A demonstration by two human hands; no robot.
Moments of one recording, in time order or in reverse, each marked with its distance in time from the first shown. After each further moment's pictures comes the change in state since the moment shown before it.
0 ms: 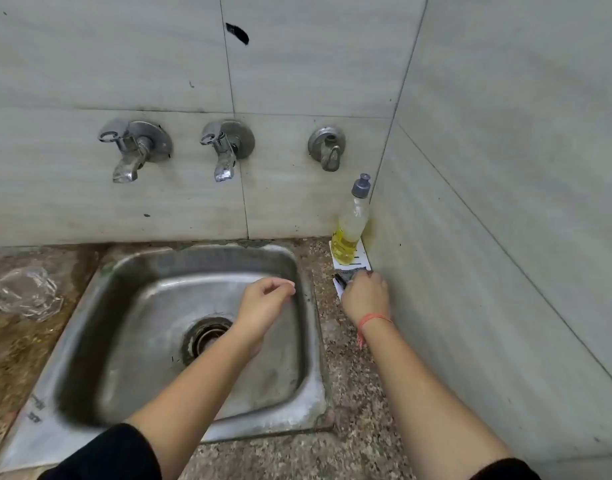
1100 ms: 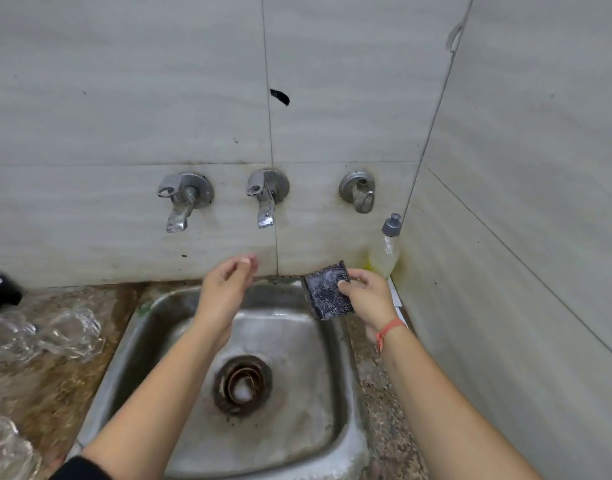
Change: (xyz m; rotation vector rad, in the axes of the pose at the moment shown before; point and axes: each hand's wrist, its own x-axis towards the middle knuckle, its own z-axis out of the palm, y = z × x) left_hand 0.025 0.076 -0.099 -0.118 0.137 0.262; right_hand 0.004 -0.082 -0.029 1.133 -0.075 0.051
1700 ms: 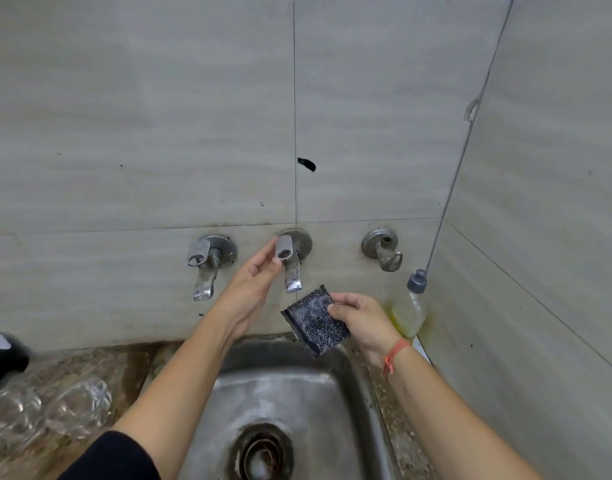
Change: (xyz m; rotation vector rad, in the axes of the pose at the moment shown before) left_hand 0.086 0.059 -0.003 -0.161 -0.416 0.108; right_hand 0.029 -0.048 0.055 0.129 -0.263 -0.007
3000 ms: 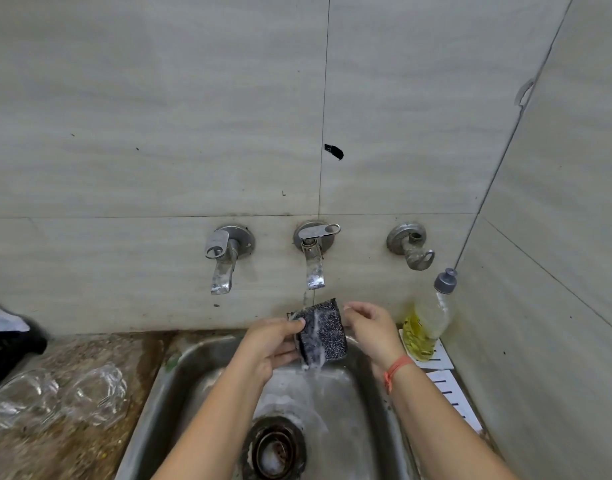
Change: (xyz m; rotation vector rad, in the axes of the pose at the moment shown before) left_hand -0.030 -0.057 -0.004 -0.006 0.353 -0.626; right_hand 0.023 0.042 0.013 -0.107 0.222 0.017
